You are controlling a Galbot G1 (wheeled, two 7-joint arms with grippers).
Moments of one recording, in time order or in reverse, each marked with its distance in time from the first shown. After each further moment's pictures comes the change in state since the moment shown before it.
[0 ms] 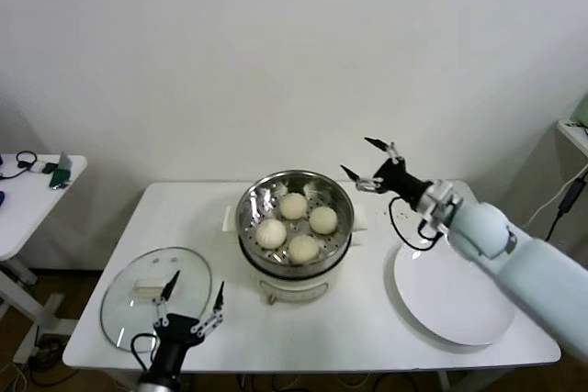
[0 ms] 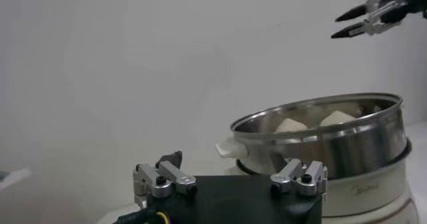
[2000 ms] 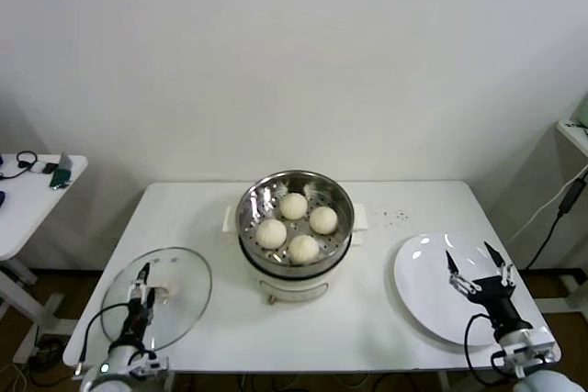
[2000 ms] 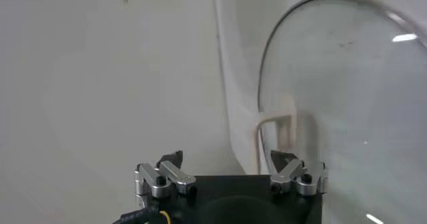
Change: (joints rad) left arm -0.316 0.050 -0.165 0.444 1.345 0.207 -0.150; right arm -0.965 0.500 0.936 0.161 -0.298 0.022 -0.035
